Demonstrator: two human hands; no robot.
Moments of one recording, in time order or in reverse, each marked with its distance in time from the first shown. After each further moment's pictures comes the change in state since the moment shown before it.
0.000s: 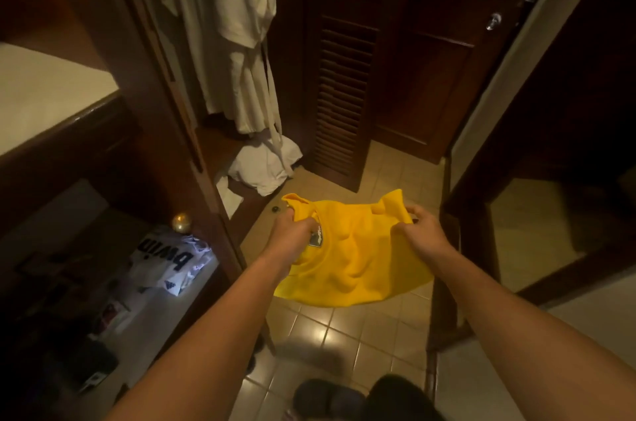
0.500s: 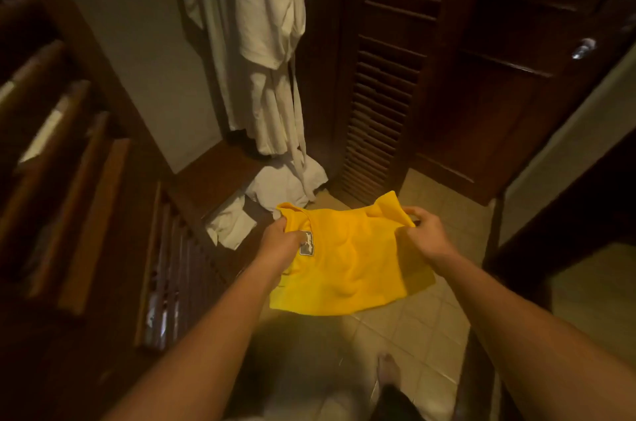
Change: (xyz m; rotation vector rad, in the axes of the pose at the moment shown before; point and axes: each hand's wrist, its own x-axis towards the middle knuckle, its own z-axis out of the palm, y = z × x) left_hand 0.192 0.071 0.019 0.044 0.169 -0.073; right_hand 0.251 -0.078 -0.001 -0.126 -0.160 -0.139
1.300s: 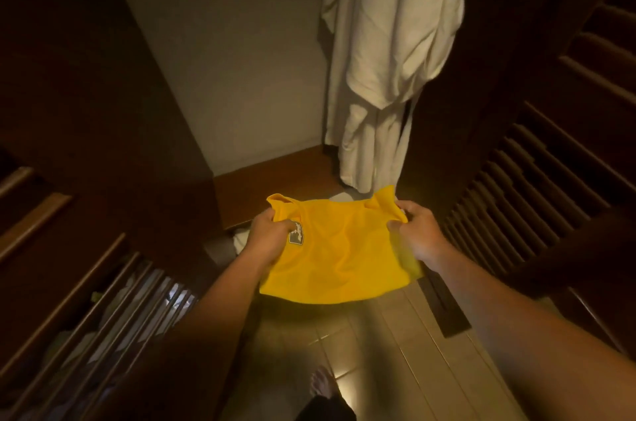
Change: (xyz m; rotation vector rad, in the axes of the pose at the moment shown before) left_hand 0.219 0.106 -0.027 -0.337 0.570 -0.171; right_hand 0.354 -0.177 0.075 -0.132 -0.539 -0.321
